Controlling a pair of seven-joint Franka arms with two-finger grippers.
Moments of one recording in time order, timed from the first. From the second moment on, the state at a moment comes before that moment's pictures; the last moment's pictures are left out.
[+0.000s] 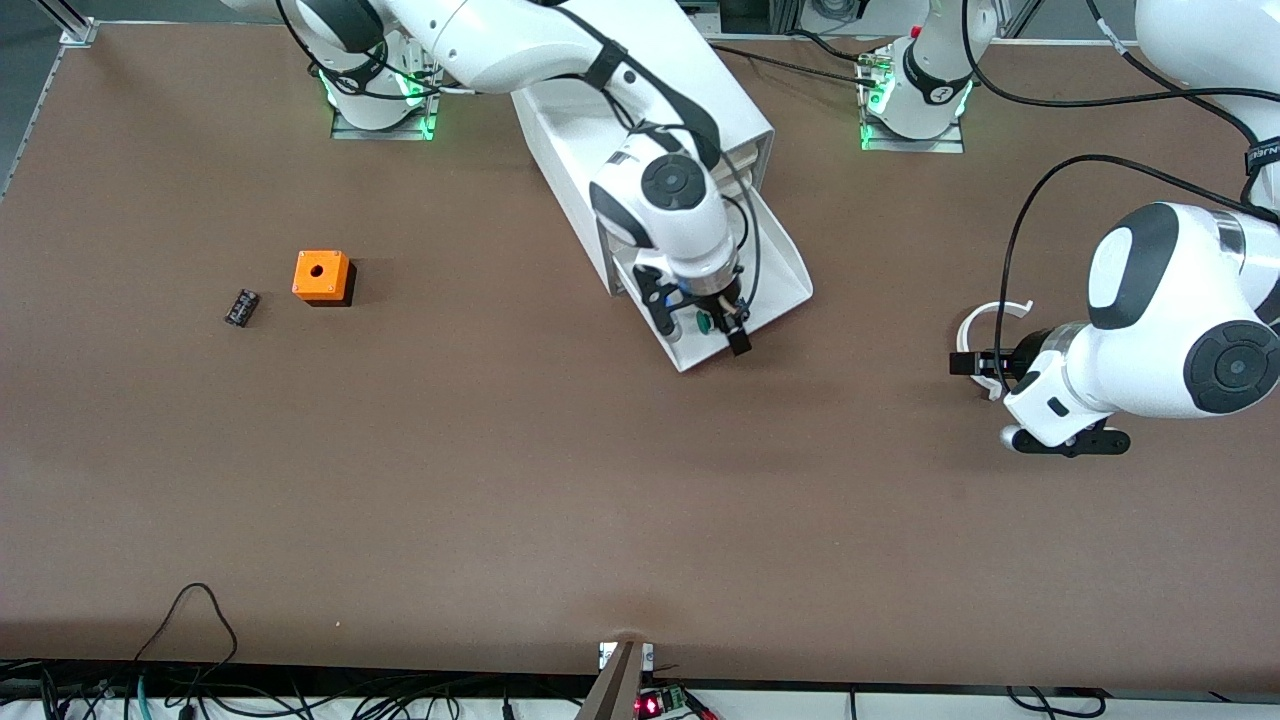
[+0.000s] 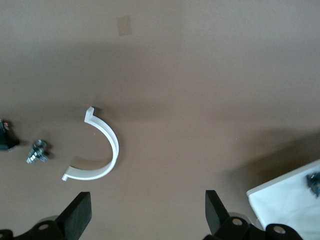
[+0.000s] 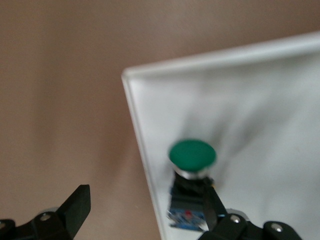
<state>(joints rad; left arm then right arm) 0.10 0.51 -0.25 -1.36 0.07 1.54 -0.22 0.79 0.90 0.11 -1.14 0.01 2.33 2.02</state>
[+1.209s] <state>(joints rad) 0.01 0.52 -0.39 -1.74 0.06 2.17 -0.83 0.27 0.88 0.24 -1.08 0.02 1.92 0.71</state>
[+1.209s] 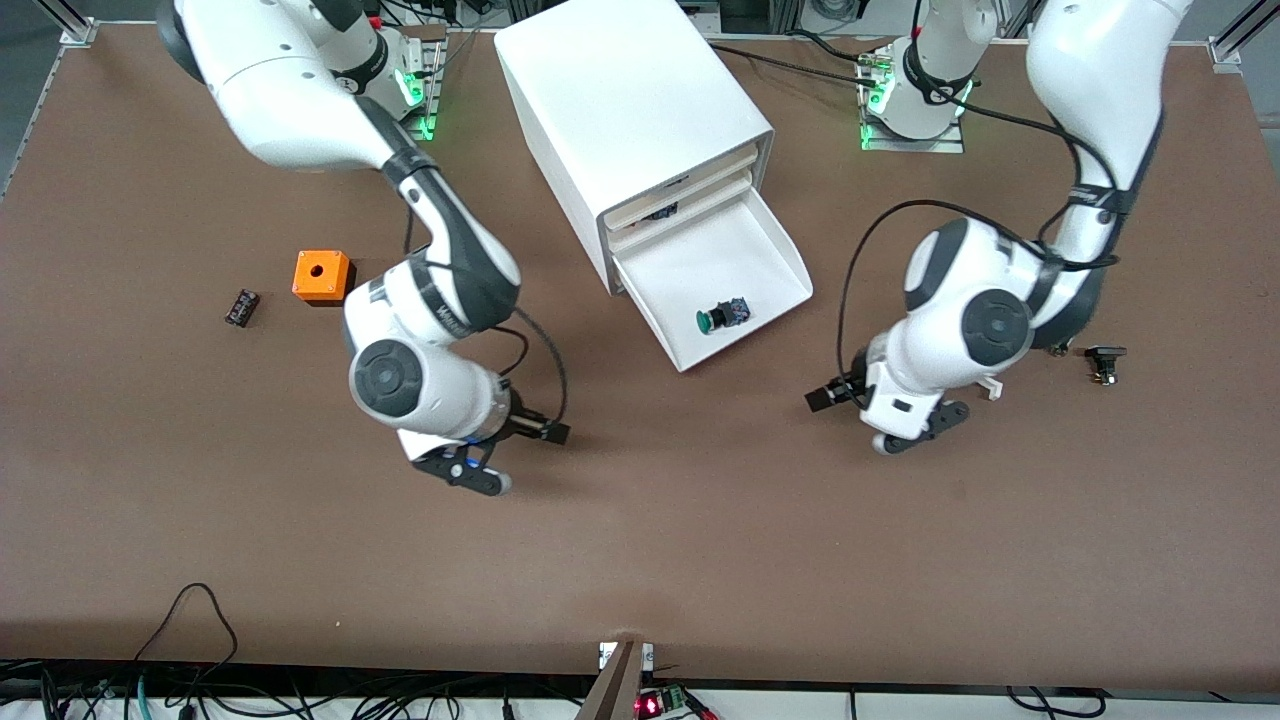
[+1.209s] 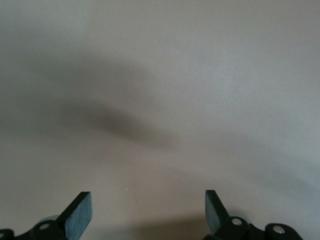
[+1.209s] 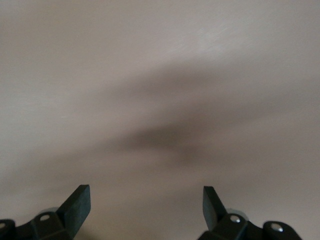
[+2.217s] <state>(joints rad) -0.15 0.54 -0.41 -1.95 0.17 2.38 -1.07 0.06 0.76 0.09 -1.17 0.01 1.64 0.23</state>
